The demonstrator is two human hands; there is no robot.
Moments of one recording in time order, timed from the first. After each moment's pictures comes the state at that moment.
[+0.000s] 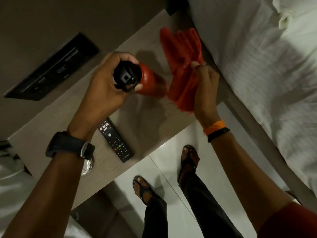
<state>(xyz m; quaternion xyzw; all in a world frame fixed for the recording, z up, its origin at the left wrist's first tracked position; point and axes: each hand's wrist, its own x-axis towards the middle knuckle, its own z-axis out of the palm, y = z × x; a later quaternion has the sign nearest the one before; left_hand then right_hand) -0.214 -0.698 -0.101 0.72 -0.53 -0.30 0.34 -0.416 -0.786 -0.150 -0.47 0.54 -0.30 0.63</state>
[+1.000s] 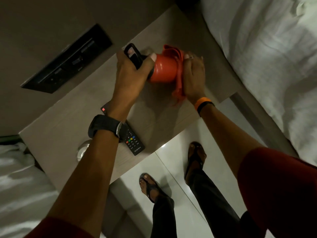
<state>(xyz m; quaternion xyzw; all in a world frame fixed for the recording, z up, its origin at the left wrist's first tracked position) -0.229 -0.702 -0.115 0.82 -0.27 -0.37 0.34 -0.369 -0.791 -0.222 -0.63 0.57 -0.21 0.48</state>
